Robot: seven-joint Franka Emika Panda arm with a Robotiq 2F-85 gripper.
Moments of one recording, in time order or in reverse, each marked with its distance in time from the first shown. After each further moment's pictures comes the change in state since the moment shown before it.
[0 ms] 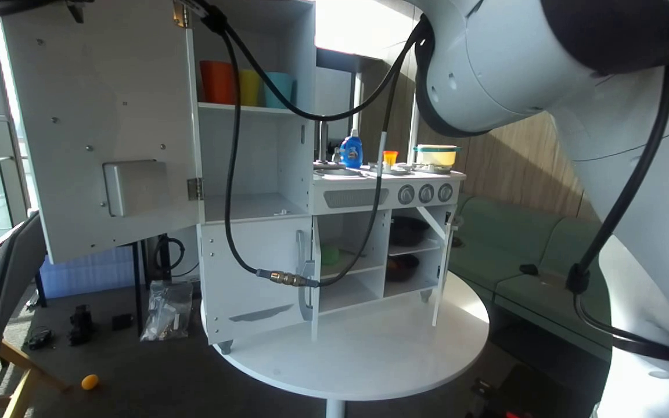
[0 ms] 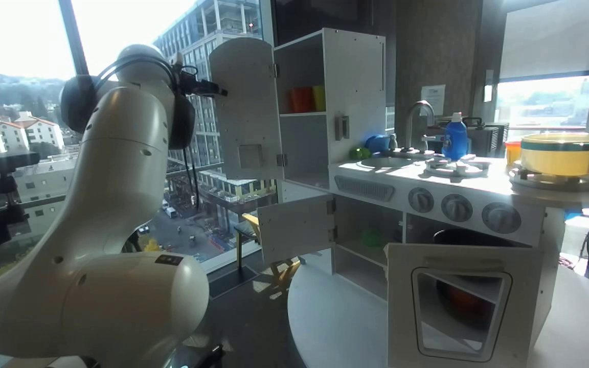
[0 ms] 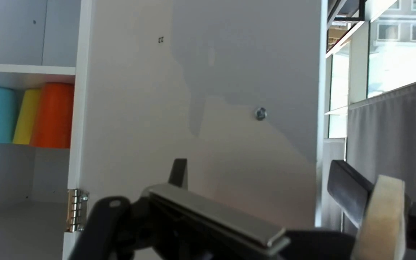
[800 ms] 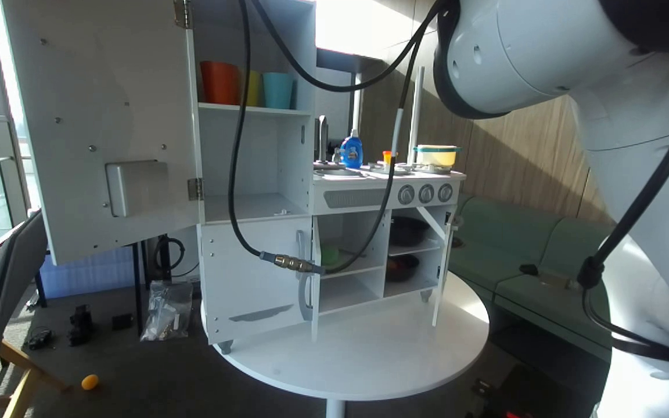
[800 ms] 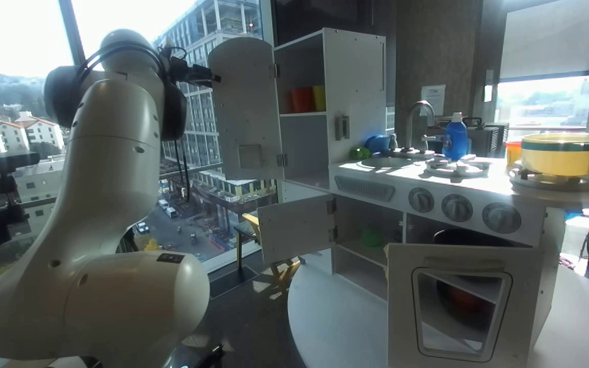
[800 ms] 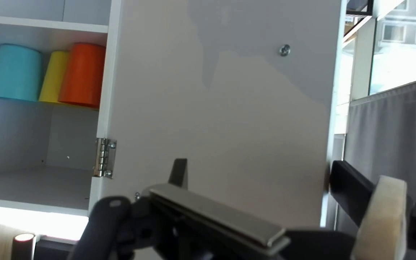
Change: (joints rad) arm 0.040 -0.074 -0.035 -0.012 0.025 -0.041 -0.084
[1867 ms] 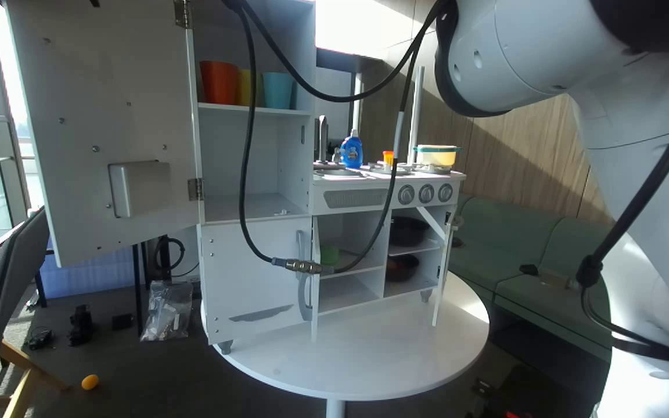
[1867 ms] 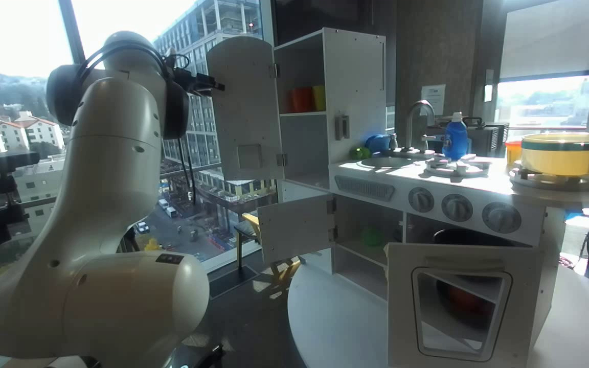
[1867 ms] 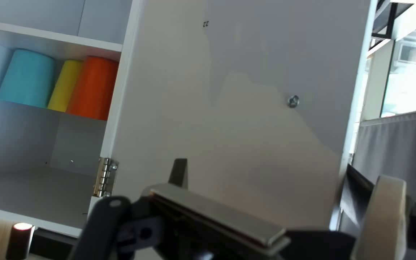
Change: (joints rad) arm -0.021 -0.009 -0.011 -0.086 0.005 -0.023 -0.010
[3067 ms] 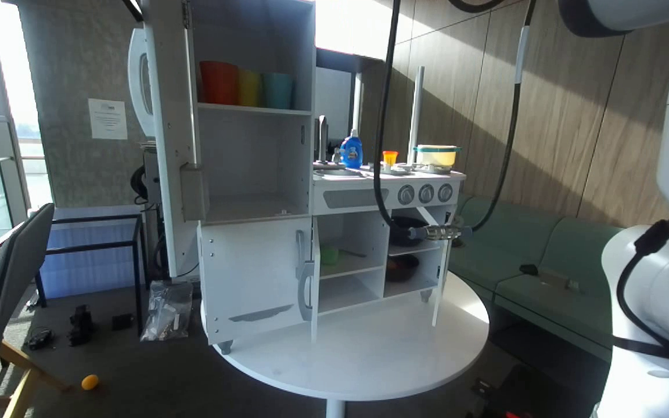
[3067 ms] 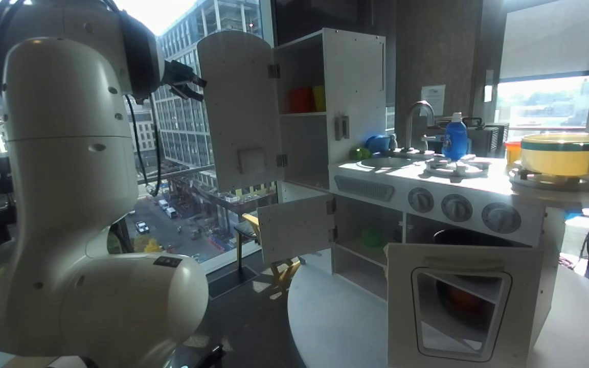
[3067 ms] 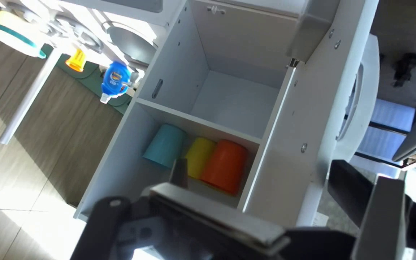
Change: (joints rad) arm -0.058 -0.395 0.022 -0.408 0.367 -0.288 -0.034
